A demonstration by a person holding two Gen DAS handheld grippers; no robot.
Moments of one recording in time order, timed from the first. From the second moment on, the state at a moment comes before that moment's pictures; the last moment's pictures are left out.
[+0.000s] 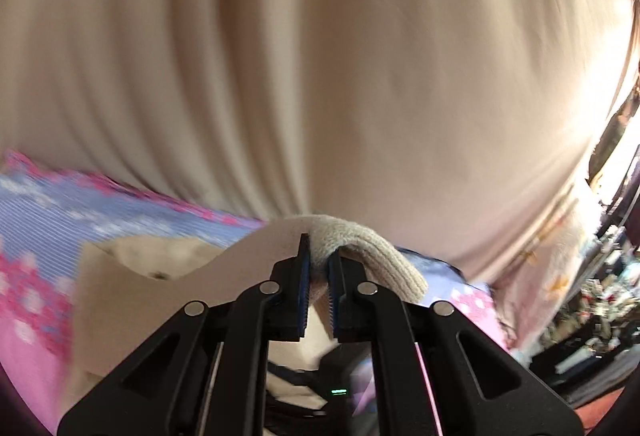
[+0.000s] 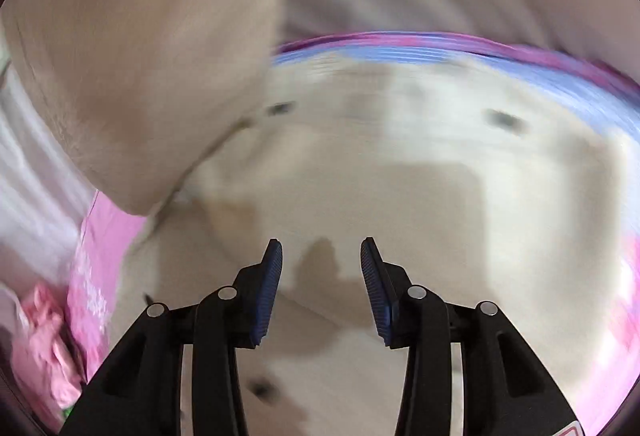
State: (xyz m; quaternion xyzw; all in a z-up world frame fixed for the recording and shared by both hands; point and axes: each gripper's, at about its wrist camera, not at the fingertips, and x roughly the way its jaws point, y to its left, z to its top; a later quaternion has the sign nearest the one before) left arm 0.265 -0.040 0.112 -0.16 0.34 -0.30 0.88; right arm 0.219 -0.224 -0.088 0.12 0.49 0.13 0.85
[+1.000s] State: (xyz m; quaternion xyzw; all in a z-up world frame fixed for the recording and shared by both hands) left arm 0.194 -0.003 -0.054 -0.08 0.48 -0.10 0.86; right arm 0.219 -0.322 -0.076 0.07 0.48 -0.02 0.87
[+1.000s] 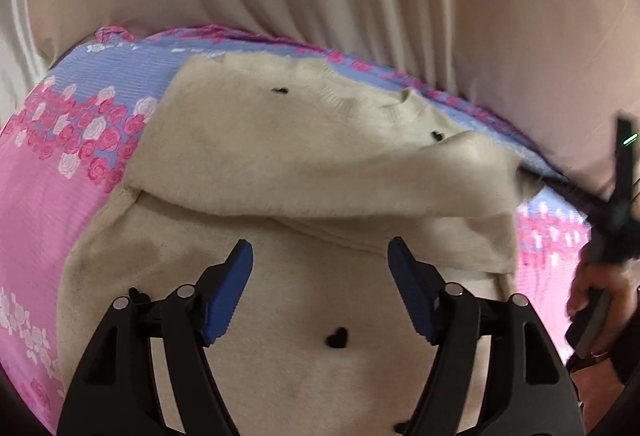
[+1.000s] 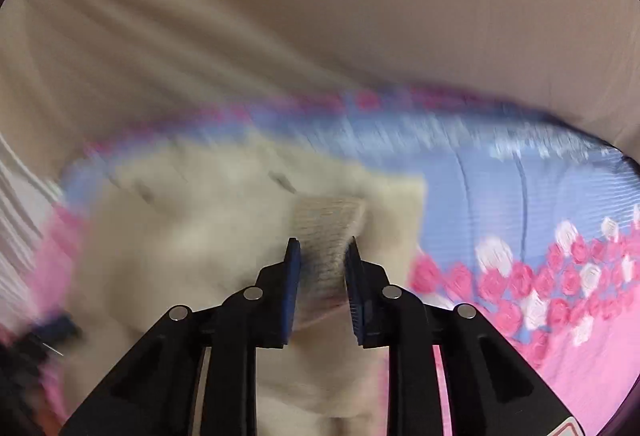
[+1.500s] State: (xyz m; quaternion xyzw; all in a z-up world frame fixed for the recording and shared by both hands) left arm 0.124 0.147 -0.083 -0.11 0.53 0.04 0.84; right arm 0.008 -0.333 -0.111 0.19 0.56 -0.03 0.80
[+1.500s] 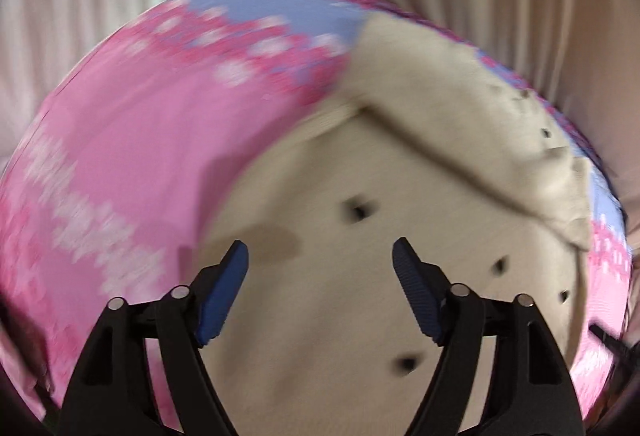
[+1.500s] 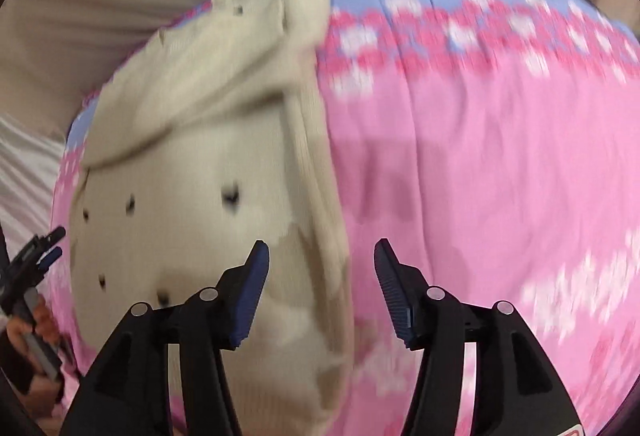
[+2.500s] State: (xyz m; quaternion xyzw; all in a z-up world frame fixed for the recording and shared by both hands) left arm -0.025 0.175 -0.075 -0.21 0.59 -0.10 0.77; right arm -0.145 -0.338 -0.066 0.16 0.53 -0.04 0.83
